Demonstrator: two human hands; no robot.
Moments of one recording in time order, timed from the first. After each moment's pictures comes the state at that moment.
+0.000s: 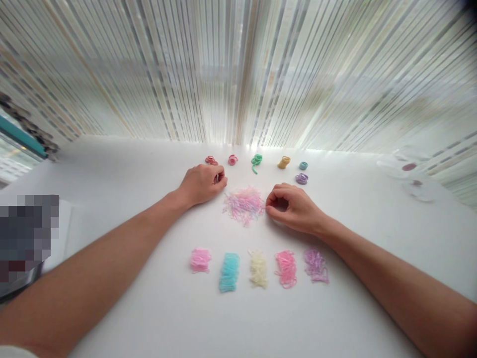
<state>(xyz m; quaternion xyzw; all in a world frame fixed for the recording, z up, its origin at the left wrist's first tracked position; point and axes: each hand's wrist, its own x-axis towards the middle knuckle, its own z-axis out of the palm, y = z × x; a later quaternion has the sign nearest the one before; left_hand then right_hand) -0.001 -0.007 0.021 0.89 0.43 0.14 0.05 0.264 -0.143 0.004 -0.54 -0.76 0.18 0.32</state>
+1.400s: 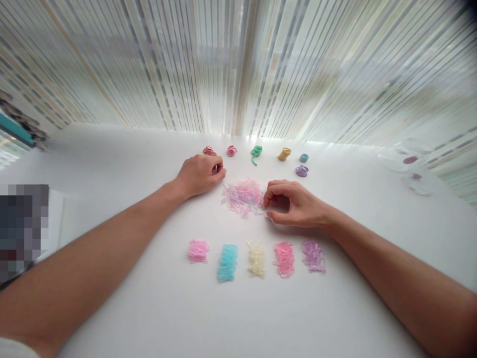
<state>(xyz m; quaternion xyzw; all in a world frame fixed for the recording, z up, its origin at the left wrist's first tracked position) -0.001 -0.006 0.019 0.89 0.43 0.15 0.06 0.266 -0.150 0.021 -0.45 -0.80 0.27 0.29</state>
